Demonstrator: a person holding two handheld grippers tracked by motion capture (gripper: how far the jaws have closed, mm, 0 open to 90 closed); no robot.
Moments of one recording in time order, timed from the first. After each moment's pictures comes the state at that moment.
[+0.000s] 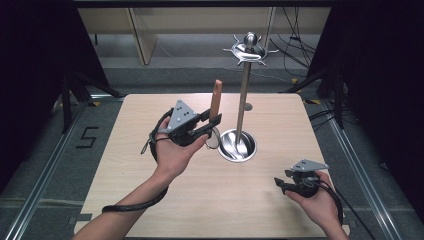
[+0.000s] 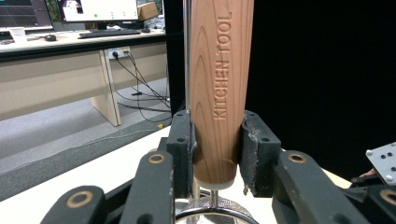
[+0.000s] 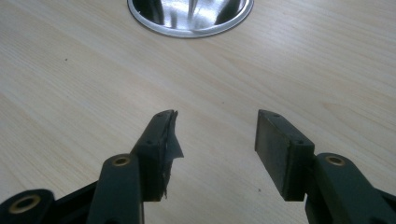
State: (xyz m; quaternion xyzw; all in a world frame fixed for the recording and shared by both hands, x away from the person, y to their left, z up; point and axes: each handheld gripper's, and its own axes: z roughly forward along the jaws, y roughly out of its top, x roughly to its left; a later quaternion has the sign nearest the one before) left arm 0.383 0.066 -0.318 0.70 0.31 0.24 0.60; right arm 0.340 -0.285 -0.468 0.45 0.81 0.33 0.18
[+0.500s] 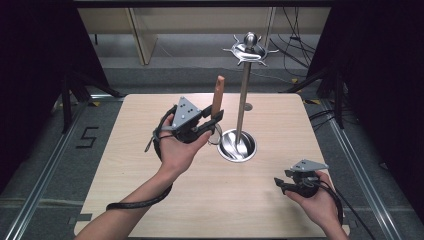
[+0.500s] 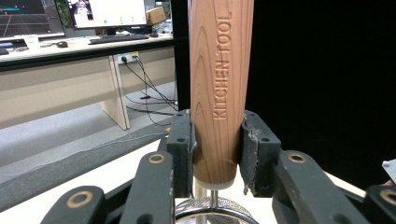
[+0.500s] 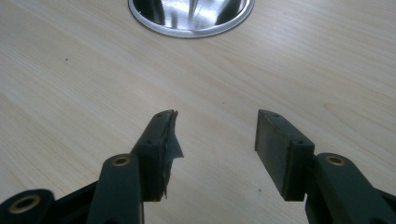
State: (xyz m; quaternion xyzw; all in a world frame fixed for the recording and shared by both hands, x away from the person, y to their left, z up) left arm 0.387 0.058 -0.313 0.69 0.31 0.27 0.60; right arm 0.341 -0.285 -0.467 0.45 0.81 0.33 0.18
